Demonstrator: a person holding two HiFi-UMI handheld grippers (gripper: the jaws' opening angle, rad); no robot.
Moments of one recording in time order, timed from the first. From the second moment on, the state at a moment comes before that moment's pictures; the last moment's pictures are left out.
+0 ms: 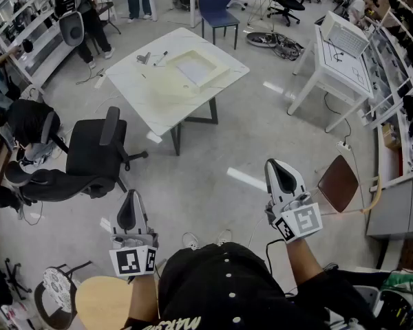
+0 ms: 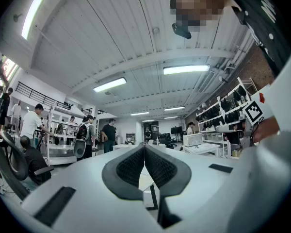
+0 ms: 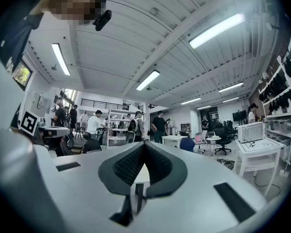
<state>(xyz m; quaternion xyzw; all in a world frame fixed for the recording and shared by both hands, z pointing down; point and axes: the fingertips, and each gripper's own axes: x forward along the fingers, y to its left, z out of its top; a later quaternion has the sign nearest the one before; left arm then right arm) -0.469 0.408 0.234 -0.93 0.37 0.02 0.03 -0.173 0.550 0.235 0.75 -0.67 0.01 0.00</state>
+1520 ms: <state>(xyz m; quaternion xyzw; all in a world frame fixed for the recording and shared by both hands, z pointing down) -0.373 0.327 0.240 -0.91 0.40 0.04 0.03 -0.061 0.481 0.239 0.73 -0.68 -0.01 -0.04</state>
